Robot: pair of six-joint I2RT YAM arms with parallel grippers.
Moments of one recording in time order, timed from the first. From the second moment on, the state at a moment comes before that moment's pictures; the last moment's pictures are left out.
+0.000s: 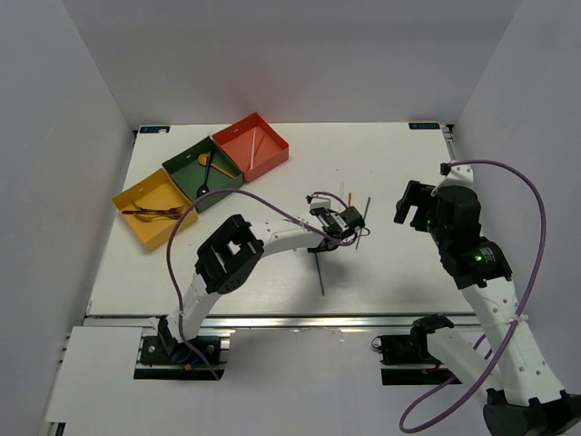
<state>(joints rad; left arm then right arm) -1.03 2.23 1.72 -0.83 -0.63 -1.14 0.28 0.78 0.94 -0.61 0.23 0.27</state>
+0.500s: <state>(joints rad) -0.68 1.83 1.57 -0.45 -0.48 -0.30 0.28 0.80 0.94 -0.61 0.22 0.27</state>
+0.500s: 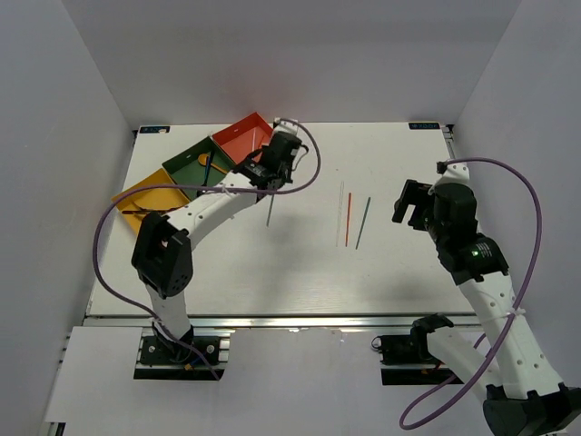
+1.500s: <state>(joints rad) -0.28 2.39 2.18 0.08 -0.12 0.06 0.28 0.98 0.94 -0.52 0.14 0.27</state>
